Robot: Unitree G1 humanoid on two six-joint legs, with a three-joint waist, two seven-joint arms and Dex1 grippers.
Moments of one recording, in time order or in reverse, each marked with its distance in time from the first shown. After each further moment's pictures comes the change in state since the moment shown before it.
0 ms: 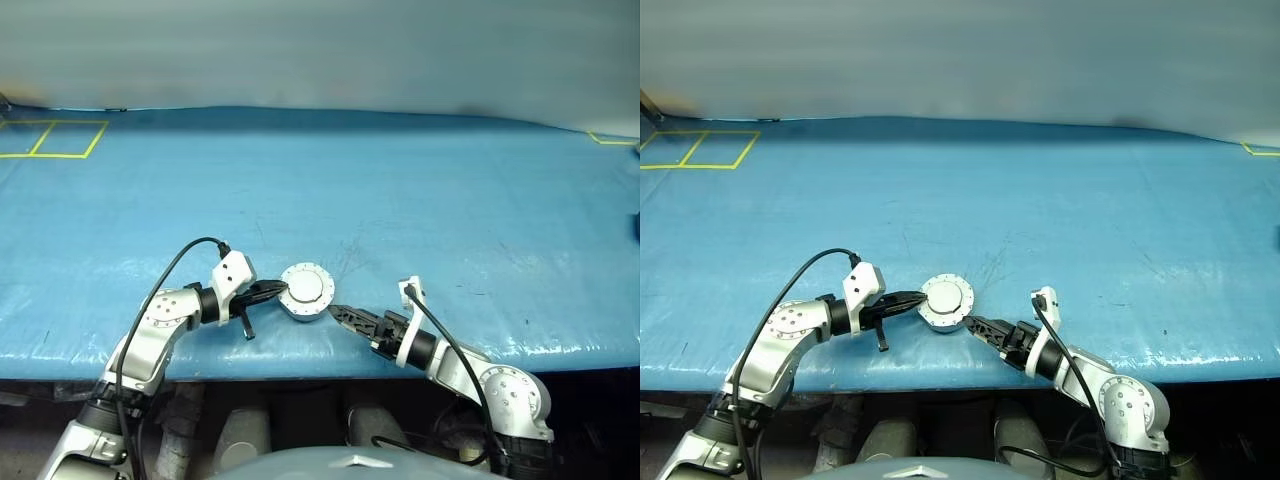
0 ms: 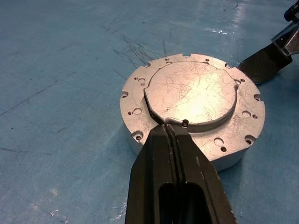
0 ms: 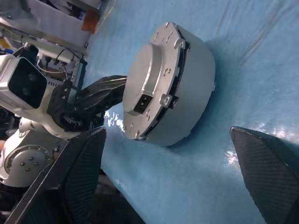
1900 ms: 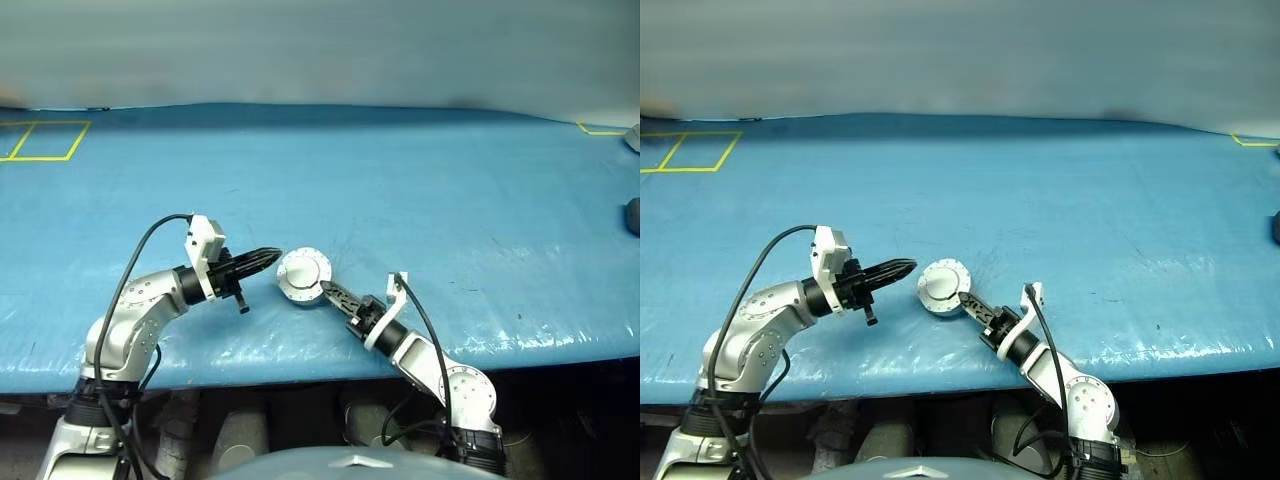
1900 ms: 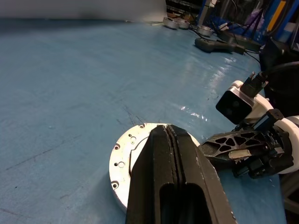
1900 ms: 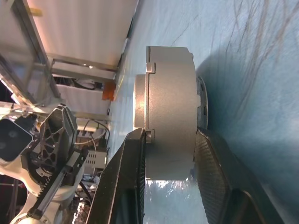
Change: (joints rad) left arm -0.031 -0.083 0.237 -0.129 -0.398 0.289 0.060; right arm 0.014 0.216 -0.021 0.131 0.142 -0.214 -0.159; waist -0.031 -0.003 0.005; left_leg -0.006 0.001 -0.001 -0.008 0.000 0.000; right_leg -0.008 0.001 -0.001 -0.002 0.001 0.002
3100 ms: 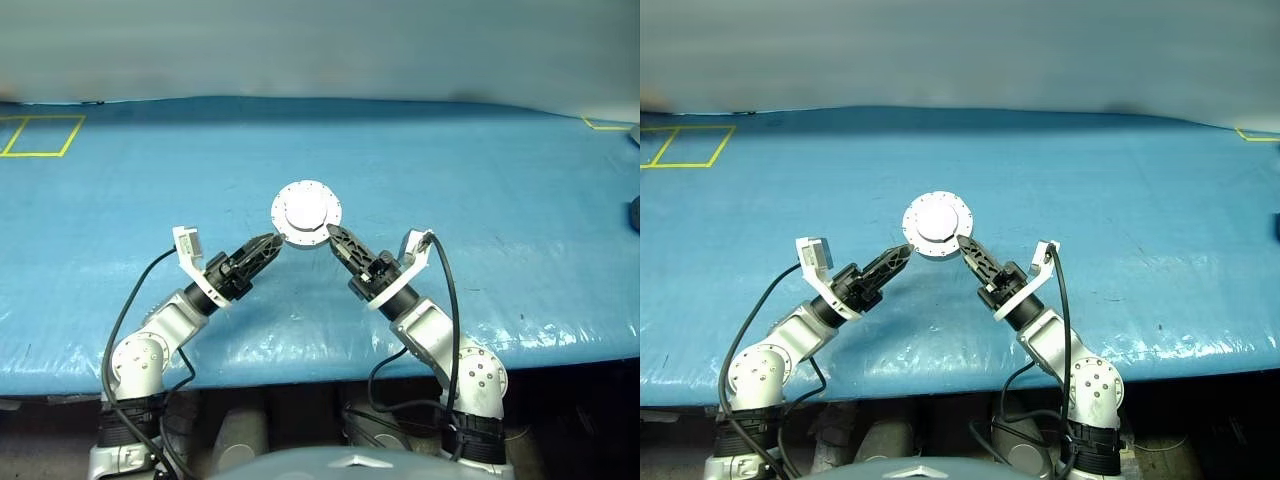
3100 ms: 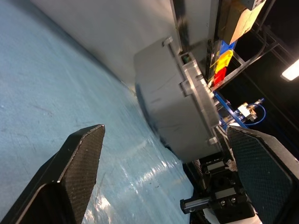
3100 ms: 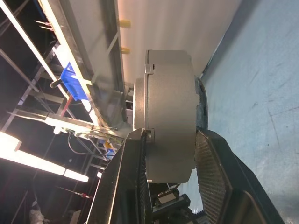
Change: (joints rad) left arm 0.089 -0.245 0.132 0.001 -0.478 0.251 0.206; right arm -0.100 -0.023 0.068 -0.189 0.389 -0.105 -0.172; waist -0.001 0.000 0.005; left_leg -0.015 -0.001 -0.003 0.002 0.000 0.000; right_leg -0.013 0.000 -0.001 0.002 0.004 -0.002
